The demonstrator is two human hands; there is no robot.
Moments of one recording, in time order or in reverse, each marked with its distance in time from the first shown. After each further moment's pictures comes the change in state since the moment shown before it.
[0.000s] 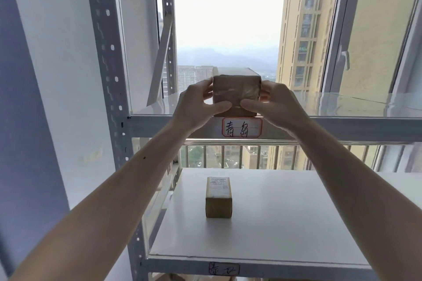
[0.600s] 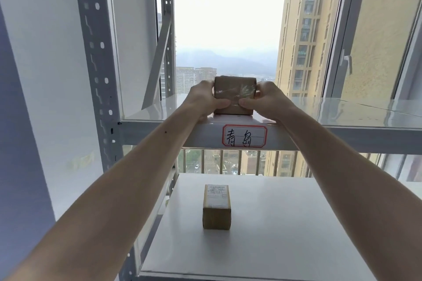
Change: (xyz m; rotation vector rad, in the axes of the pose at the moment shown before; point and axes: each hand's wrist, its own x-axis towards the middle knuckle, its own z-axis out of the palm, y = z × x) left_hand 0.068 -0.017 0.014 0.257 -0.133 -0.233; right_hand 0.063 0.028 0.017 -0.054 -0.101 0.163
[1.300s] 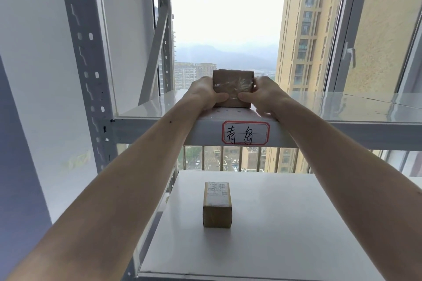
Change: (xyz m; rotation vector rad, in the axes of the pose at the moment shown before) left_hand 0.027 -0.006 0.010 0.116 -0.036 -0.098; right_hand 0.023 0.003 0.012 -0.121 -0.019 0.124
